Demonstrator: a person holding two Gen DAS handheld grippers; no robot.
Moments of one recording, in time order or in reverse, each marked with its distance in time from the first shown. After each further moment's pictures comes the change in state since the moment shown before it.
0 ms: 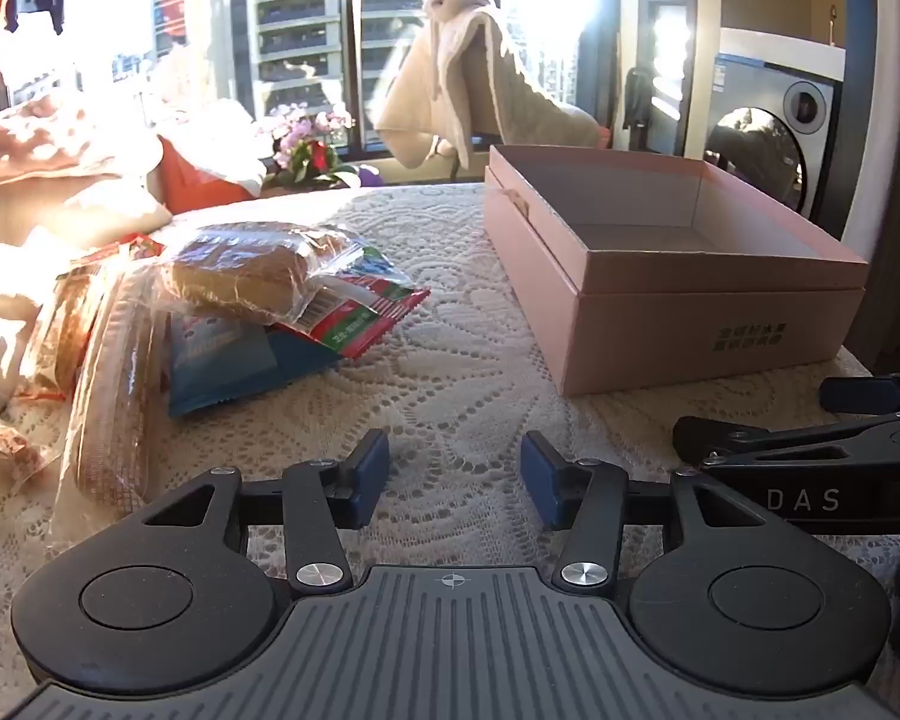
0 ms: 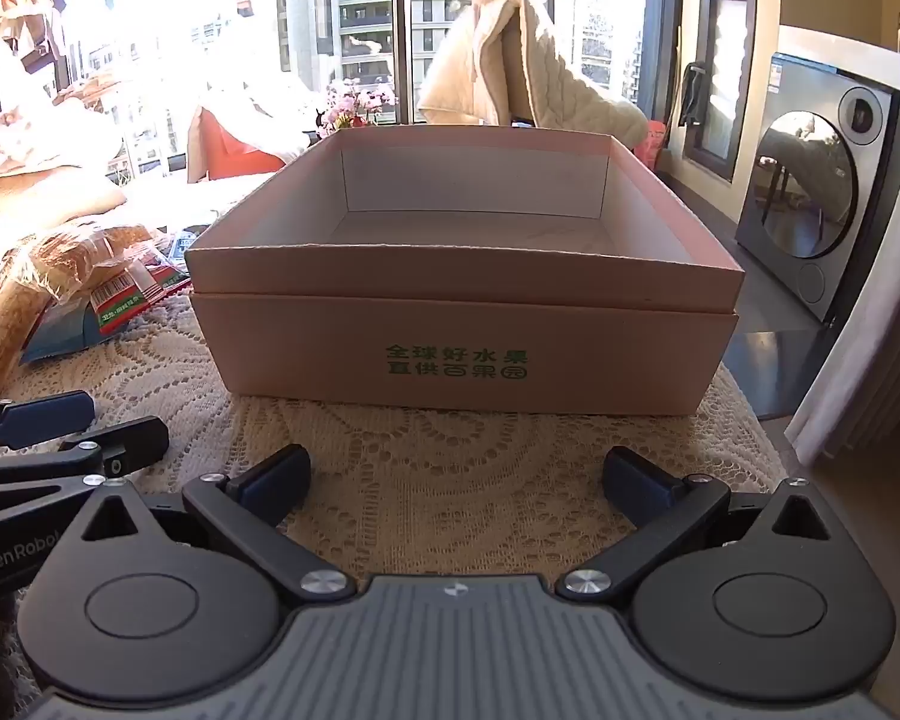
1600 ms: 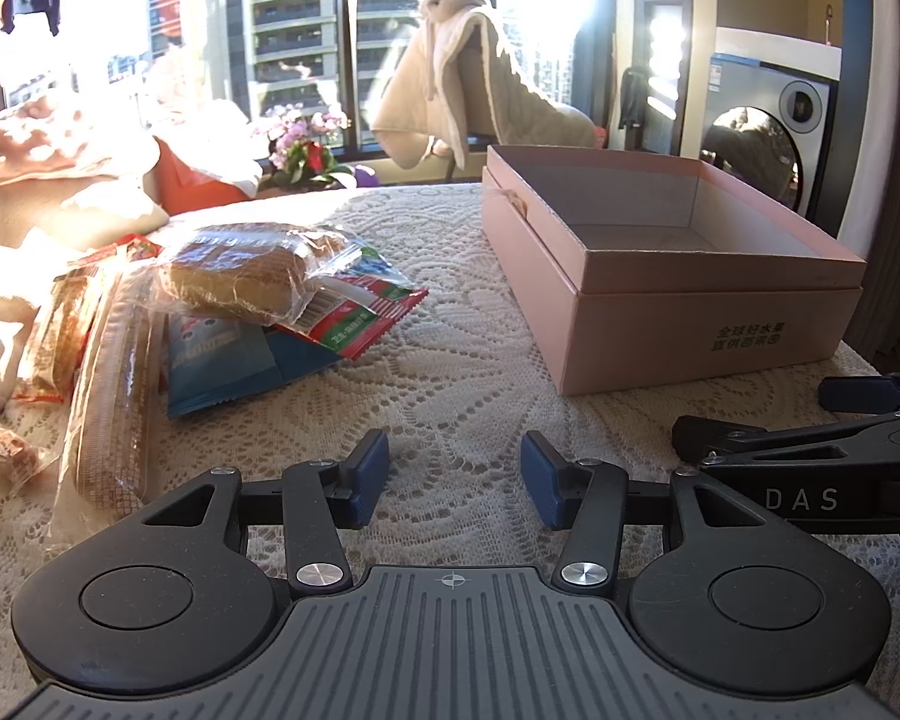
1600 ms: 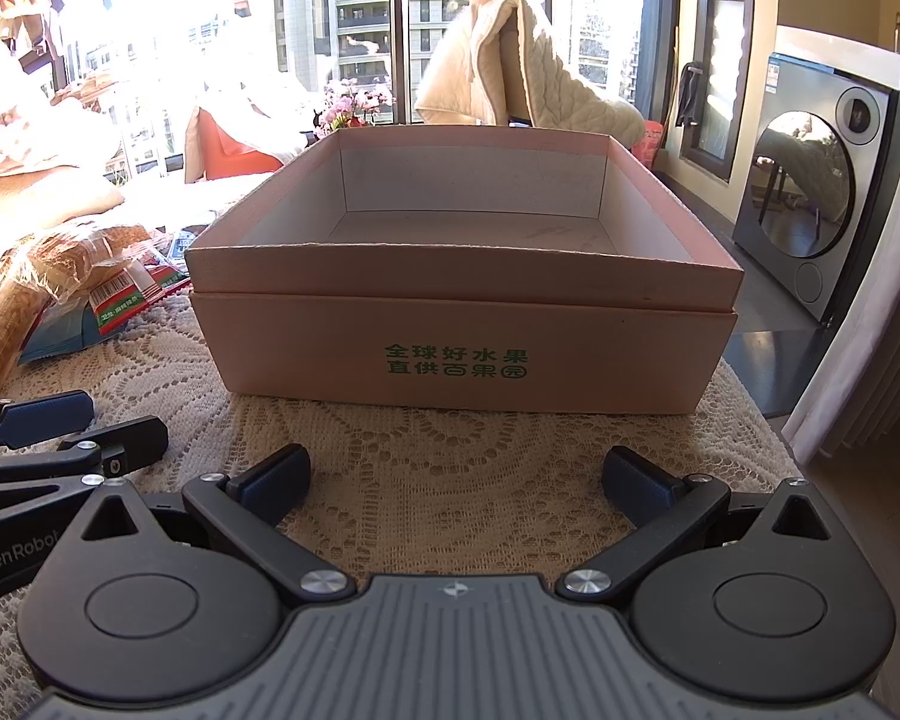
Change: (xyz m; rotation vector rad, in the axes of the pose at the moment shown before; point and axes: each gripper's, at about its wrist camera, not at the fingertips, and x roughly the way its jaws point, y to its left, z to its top) left arm -0.001 -0.002 0.000 0.002 -0.001 -0.006; right arm 0.001 0.000 -0.001 0.003 -0.002 -0.002
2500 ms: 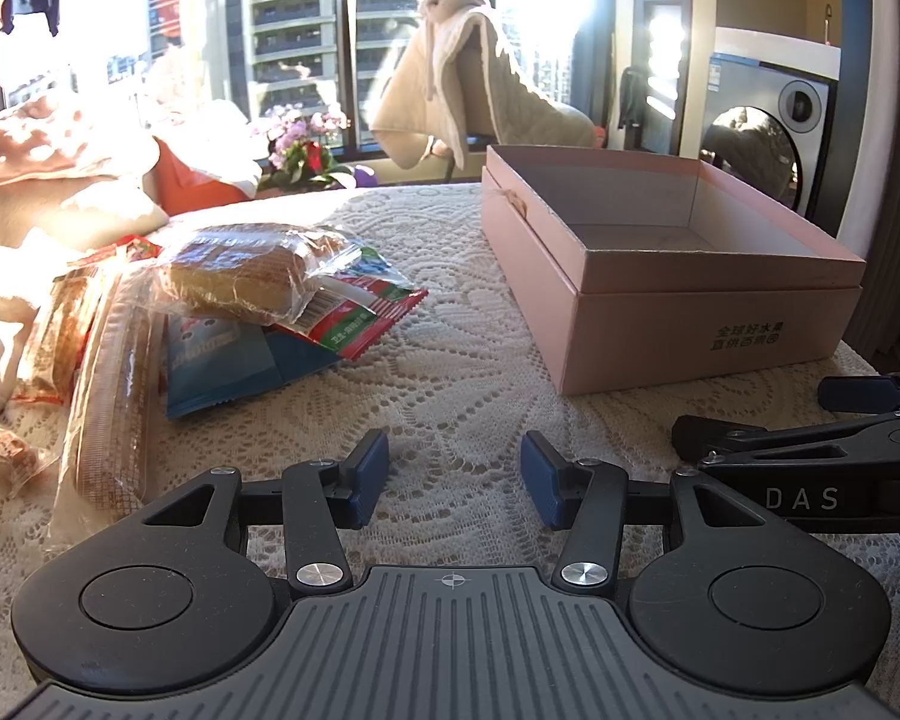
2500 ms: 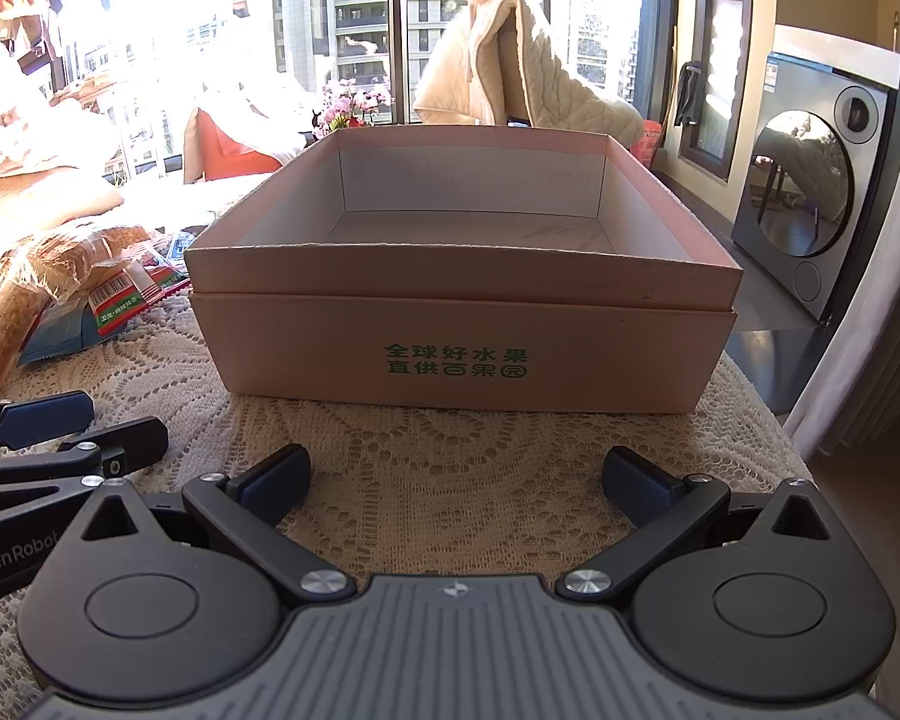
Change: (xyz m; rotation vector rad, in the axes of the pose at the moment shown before) left arm 0.000 0.001 0.000 -0.003 0.000 -0.003; right arm -0.001 0.000 -0.001 0.000 0.000 -0.002
